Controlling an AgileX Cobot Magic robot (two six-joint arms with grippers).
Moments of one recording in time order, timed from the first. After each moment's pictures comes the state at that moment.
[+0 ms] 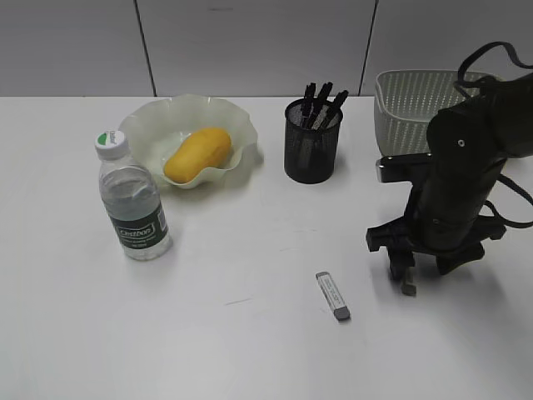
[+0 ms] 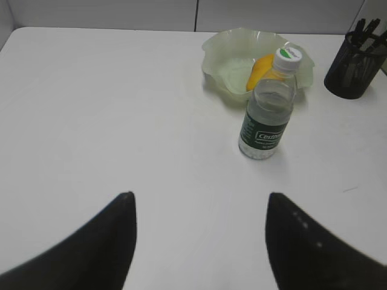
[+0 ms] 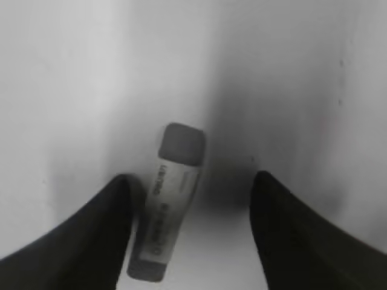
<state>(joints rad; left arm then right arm) -0.28 -0.01 -0.54 0.09 1.06 -0.23 0.42 1.95 -1.00 -0.13 0.61 0.45</state>
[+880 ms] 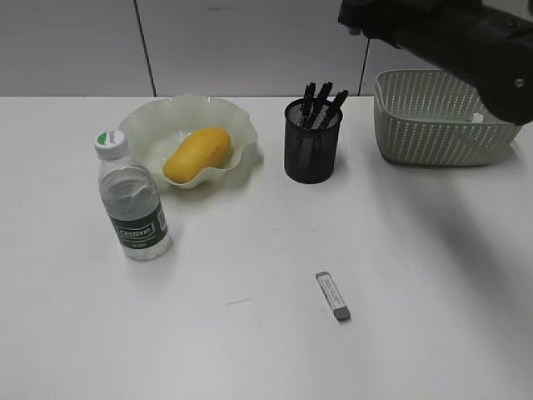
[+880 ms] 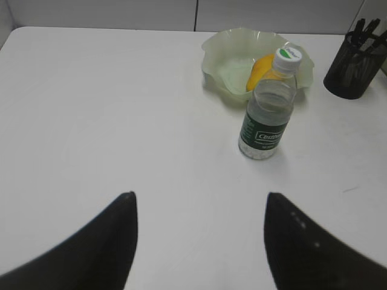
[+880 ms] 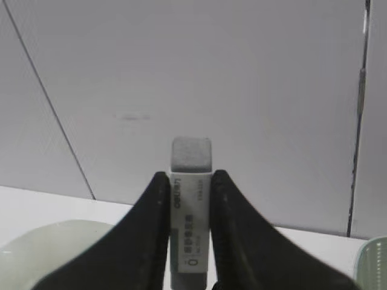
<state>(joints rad) -0.28 -0.01 -0.54 0.09 1.06 -0.23 0.37 1.82 -1.05 -0.08 -0.65 0.26</state>
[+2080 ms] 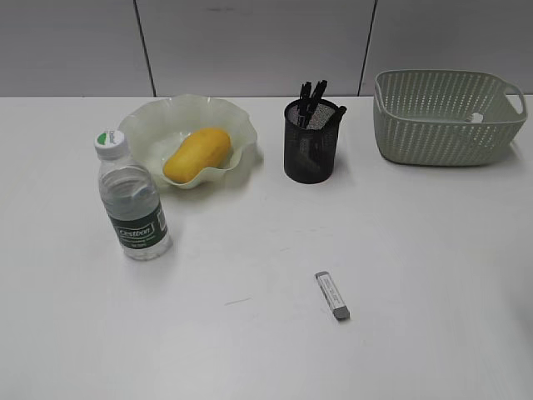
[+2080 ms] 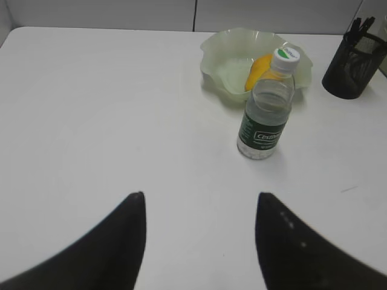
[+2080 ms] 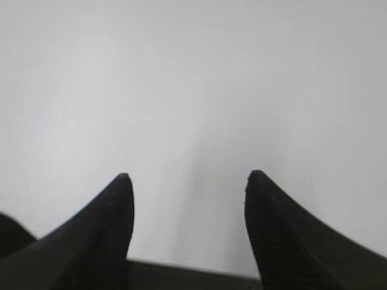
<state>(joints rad) -0.28 -0.01 -0.54 0.09 1.06 -0.23 0.38 1.01 -0.68 -0.25 0.80 0.20</state>
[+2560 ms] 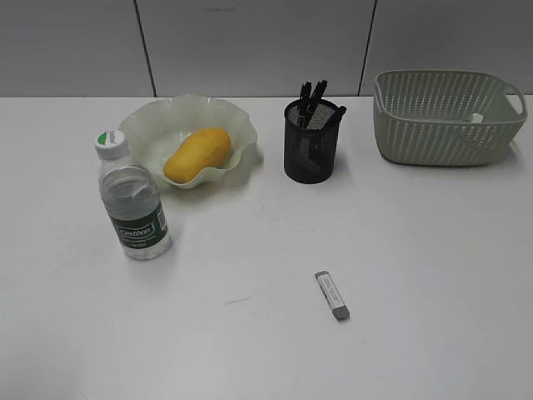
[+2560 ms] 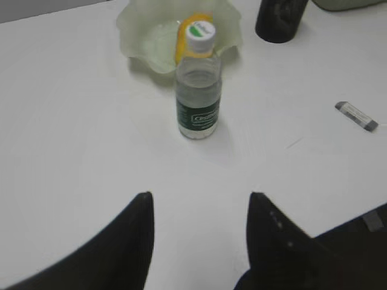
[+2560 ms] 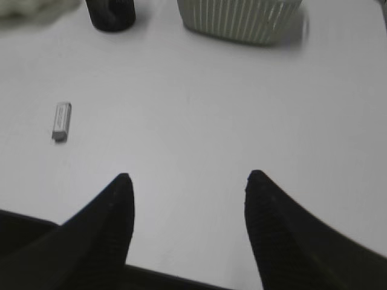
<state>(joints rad) -0.28 0.35 -0.62 -0.13 0.96 0.10 0.38 0.04 -0.52 -0.13 1.04 0.10</state>
